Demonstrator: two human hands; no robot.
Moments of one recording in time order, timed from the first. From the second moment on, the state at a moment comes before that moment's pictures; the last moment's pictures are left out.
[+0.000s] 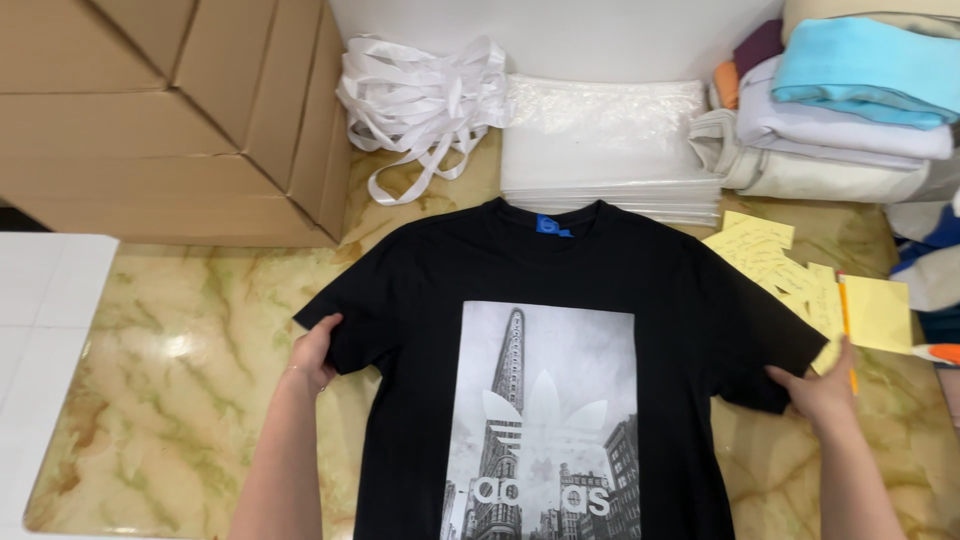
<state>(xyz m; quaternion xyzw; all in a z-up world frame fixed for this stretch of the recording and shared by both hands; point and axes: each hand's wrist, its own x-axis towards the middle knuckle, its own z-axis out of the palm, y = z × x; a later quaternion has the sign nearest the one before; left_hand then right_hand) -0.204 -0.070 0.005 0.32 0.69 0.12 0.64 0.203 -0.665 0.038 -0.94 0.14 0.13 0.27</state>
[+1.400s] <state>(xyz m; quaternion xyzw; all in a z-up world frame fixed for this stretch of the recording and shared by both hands) -0.111 -0.233 0.057 0.84 0.31 0.05 0.45 0.119 -0.517 0.049 -0.88 -0.18 0.15 0.42</state>
